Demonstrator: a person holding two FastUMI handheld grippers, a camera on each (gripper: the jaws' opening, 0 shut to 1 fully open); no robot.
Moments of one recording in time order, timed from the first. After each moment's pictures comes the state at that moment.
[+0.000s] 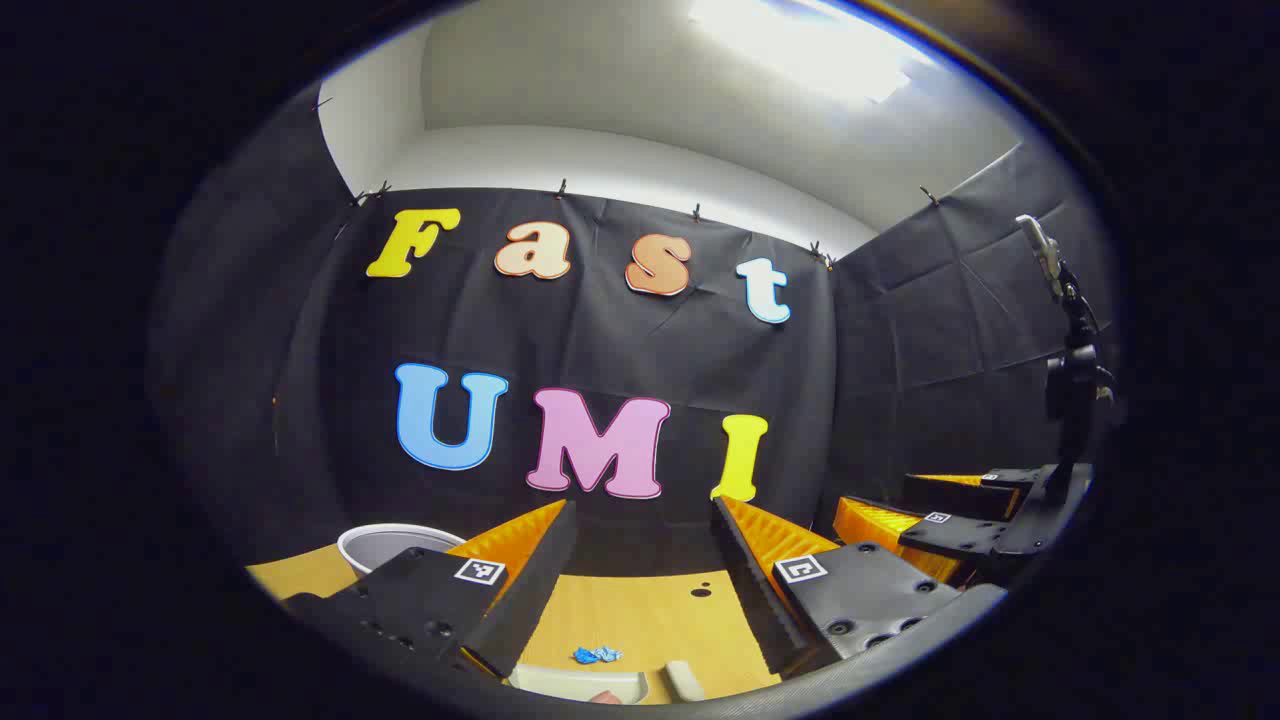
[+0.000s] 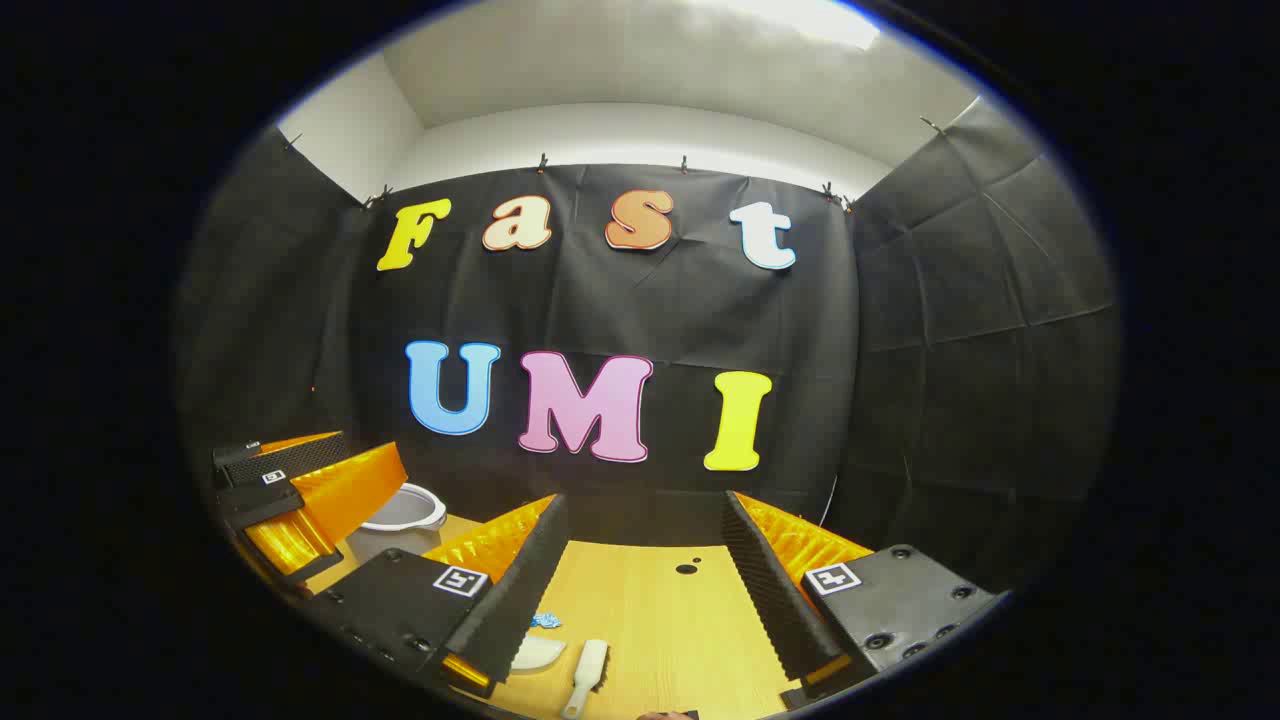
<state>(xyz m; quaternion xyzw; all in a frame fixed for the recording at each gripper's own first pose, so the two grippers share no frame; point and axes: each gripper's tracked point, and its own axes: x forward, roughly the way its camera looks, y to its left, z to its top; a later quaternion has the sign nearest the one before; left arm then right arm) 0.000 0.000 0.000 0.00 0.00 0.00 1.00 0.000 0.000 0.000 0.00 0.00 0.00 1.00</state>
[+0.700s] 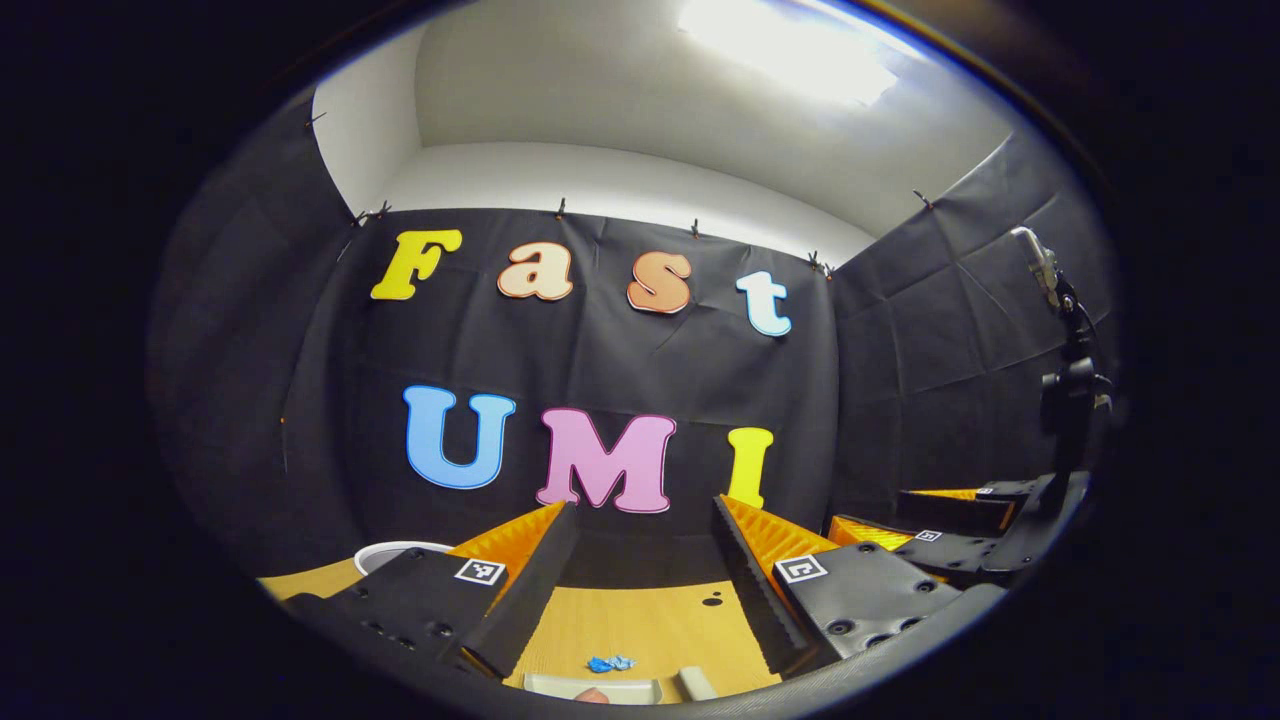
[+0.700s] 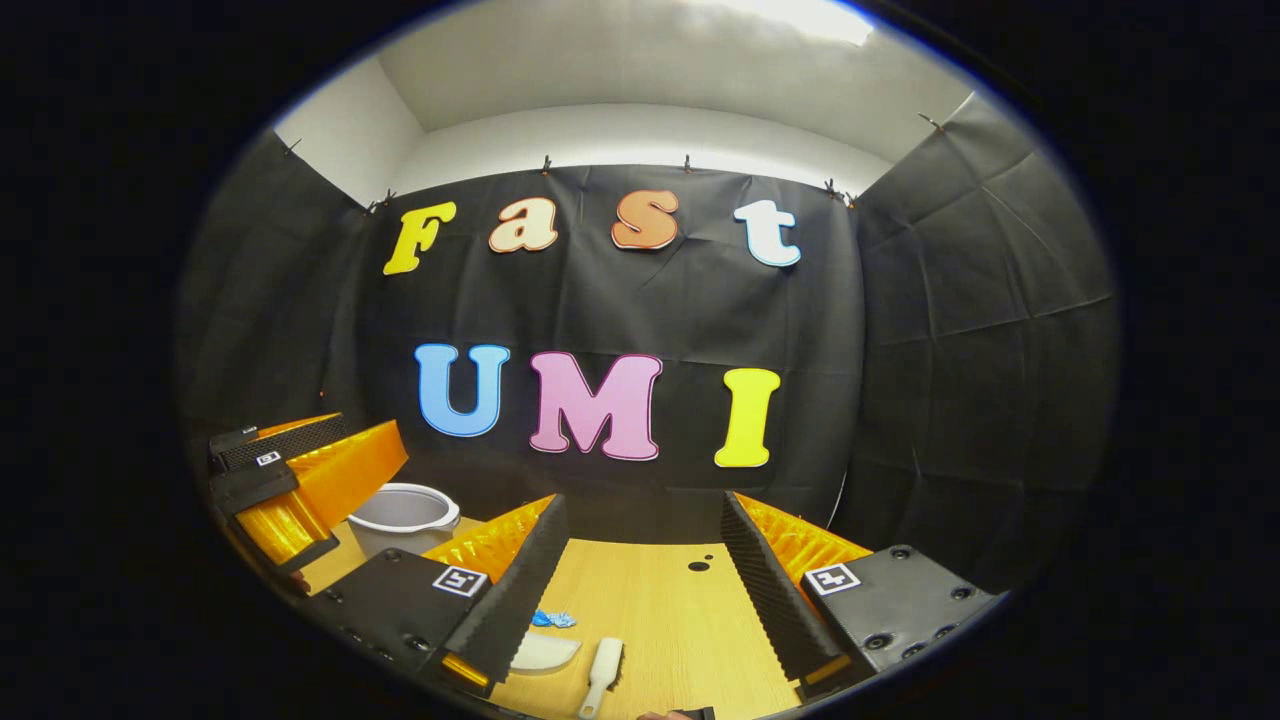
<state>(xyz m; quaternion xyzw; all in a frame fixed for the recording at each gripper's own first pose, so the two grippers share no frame) -0.012 0.002 0.016 0.00 -0.03 0.01 1.00 -0.007 0.012 -0.003 0.02 0.00 0.01 1.00</state>
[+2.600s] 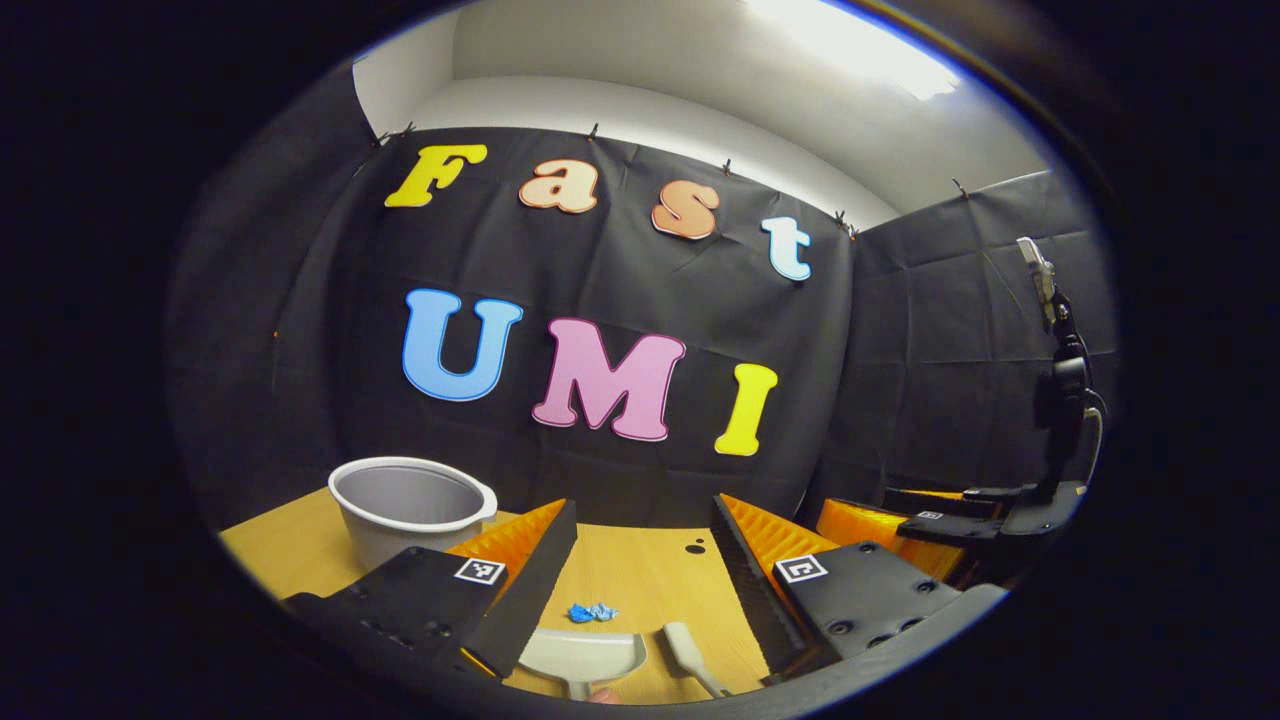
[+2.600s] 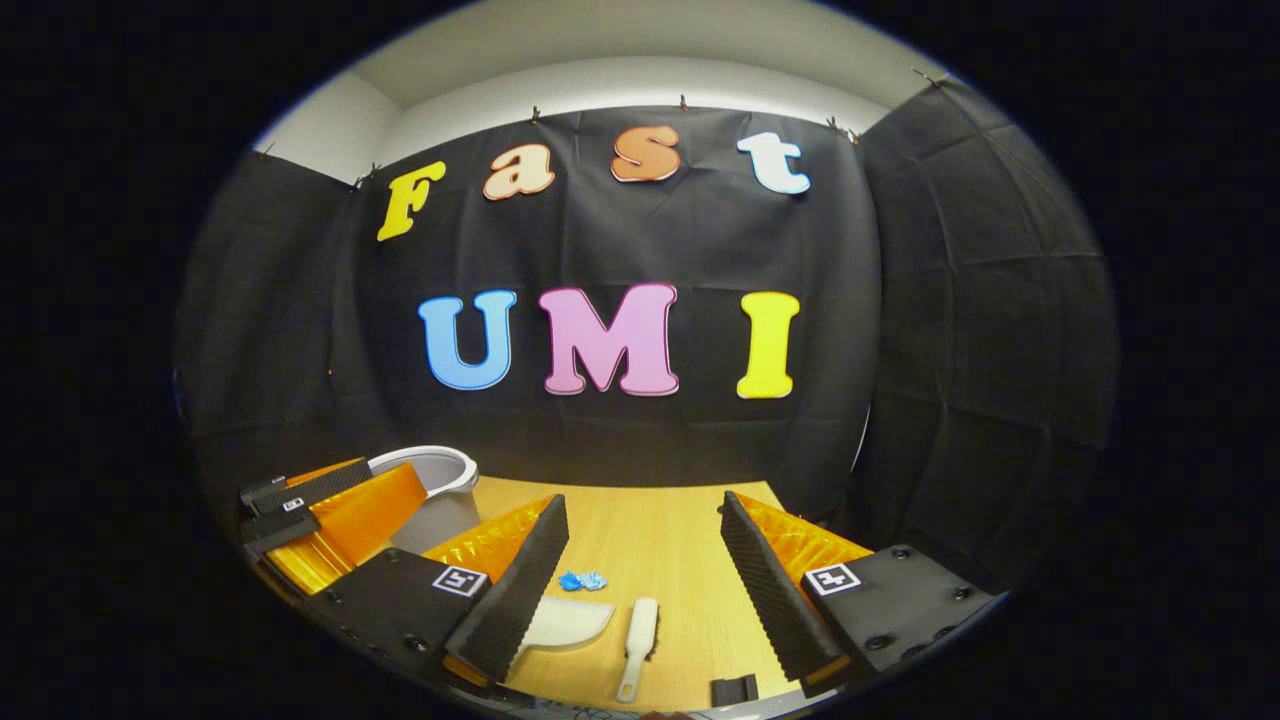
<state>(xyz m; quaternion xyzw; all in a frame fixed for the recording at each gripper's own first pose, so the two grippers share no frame) -0.001 0.018 -0.079 -0.07 0.10 -0.01 0.99 0.003 0.039 -0.079 0.06 0.13 0.02 0.99</state>
